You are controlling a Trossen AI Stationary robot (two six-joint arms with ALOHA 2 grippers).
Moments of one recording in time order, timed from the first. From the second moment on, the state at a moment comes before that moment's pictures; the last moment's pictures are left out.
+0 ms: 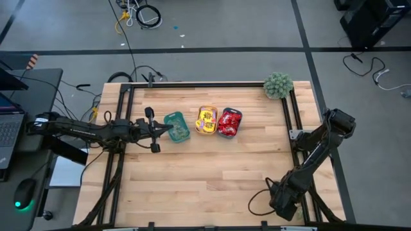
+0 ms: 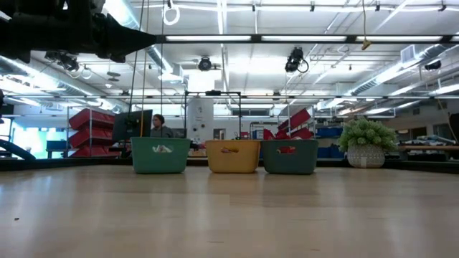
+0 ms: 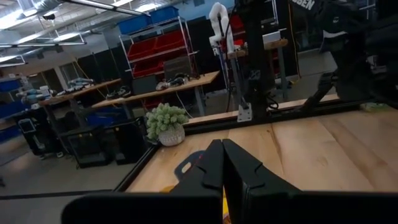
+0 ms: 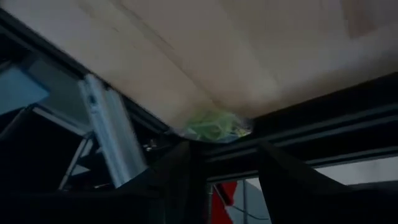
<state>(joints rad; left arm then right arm) -0.07 0.71 0.19 0.62 -0.28 0.25 0.92 1.58 0.90 -0.73 -0.62 1.62</state>
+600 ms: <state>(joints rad) -0.07 0.71 0.19 0.60 -0.28 0.25 0.94 1.58 0.74 -0.45 -0.63 1.68</state>
